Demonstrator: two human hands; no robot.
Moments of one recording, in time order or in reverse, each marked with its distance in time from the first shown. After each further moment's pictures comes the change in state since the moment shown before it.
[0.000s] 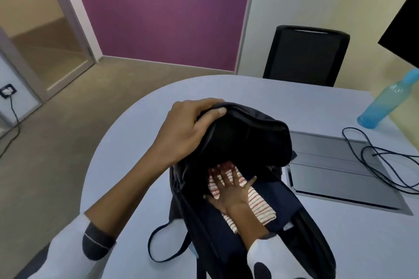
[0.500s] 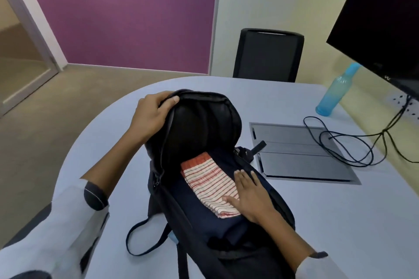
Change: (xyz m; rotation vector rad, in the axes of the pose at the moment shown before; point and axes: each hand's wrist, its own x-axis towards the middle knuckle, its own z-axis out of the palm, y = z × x) left_hand 0.020 -0.043 0.016 0.026 0.028 -0.140; right_hand -0.076 0.103 0.034 0.084 0.235 -0.039
